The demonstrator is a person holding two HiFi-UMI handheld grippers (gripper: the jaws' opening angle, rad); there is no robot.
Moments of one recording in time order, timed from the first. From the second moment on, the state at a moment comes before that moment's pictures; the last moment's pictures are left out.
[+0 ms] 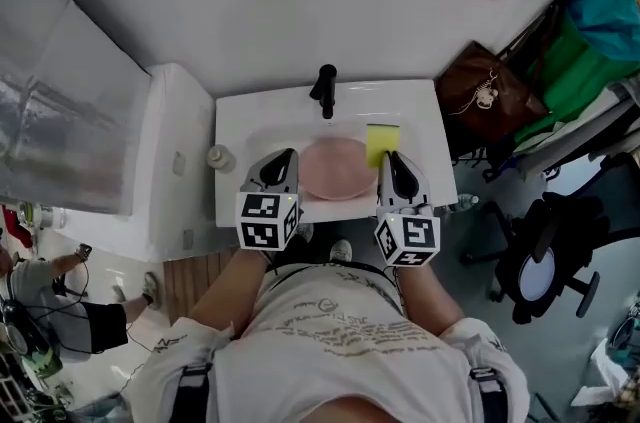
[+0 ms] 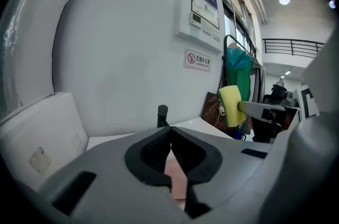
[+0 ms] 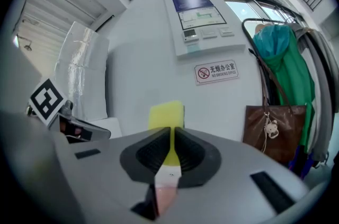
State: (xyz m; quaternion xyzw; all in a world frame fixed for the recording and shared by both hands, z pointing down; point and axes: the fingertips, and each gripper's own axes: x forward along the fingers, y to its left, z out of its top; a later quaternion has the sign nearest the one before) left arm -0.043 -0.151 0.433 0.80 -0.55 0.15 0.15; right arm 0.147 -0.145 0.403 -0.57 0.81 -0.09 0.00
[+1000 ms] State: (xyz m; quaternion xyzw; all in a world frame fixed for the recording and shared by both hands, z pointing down) left arm -0.055 -0.217 0.611 0.79 -0.42 0.30 0.34; right arm 0.117 -0.181 0.512 -0.61 0.76 -0.16 -0.15
